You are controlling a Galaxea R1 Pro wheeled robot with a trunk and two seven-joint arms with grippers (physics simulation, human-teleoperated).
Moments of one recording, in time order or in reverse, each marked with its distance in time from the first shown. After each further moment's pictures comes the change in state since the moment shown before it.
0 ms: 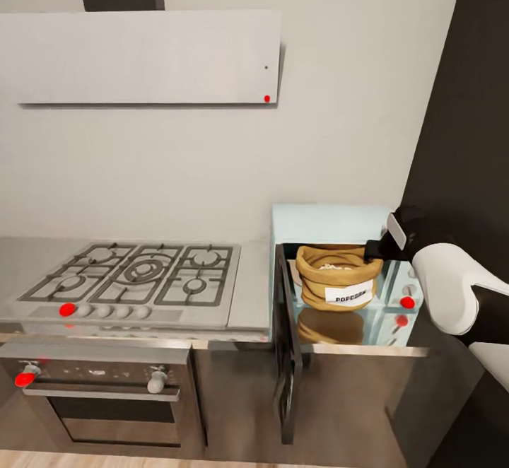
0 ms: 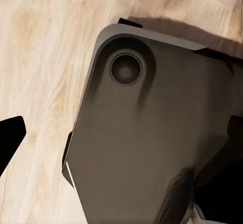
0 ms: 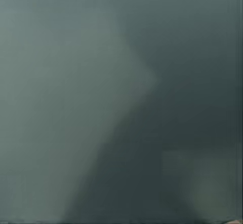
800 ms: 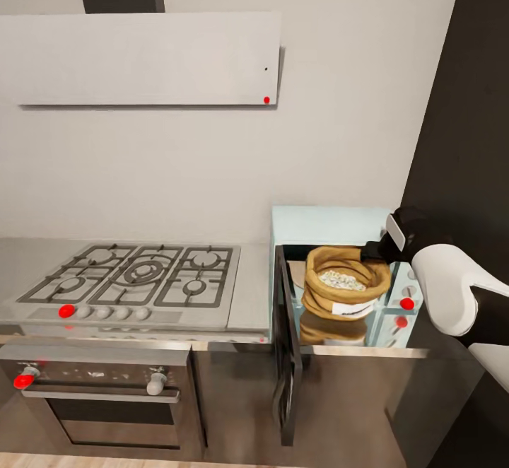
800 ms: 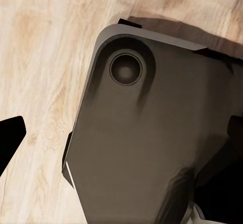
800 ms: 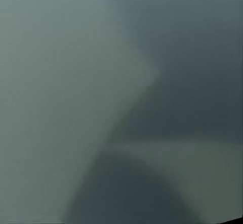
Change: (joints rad) left arm 0.000 0.000 0.000 0.000 0.000 0.000 0.000; right arm 0.004 0.002 0.003 0.001 0.013 0.000 0.005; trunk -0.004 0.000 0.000
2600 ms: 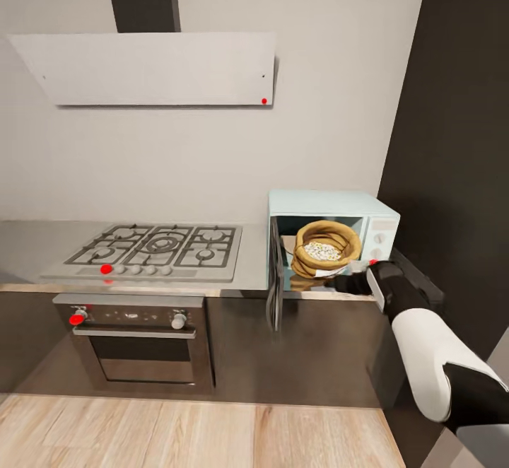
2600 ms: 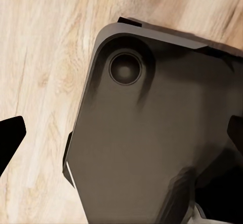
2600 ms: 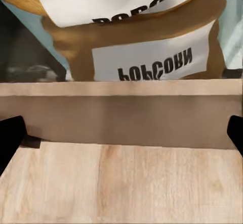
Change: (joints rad) left arm 0.000 -0.002 -0.005 0.002 -0.006 -0.002 0.001; right arm 0.345 0.088 0.042 -0.233 -0.028 -0.257 0.357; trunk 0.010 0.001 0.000
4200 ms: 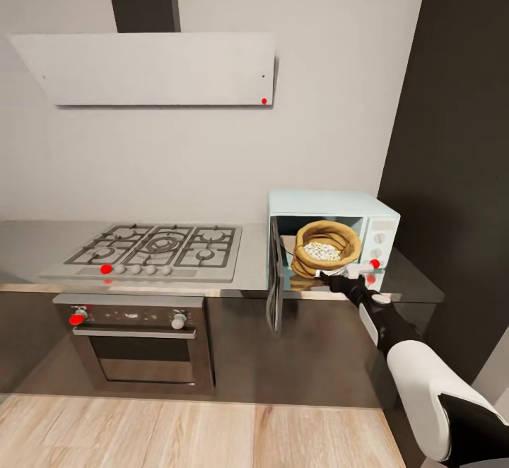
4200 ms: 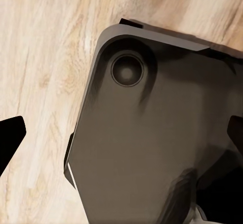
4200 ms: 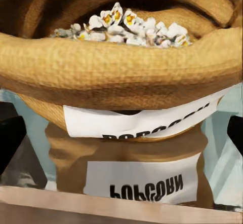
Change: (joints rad) left arm 0.000 0.003 0.005 -0.002 0.000 -0.002 0.000; right arm 0.130 0.029 -0.011 0.069 -0.022 -0.813 -0.064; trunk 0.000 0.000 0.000
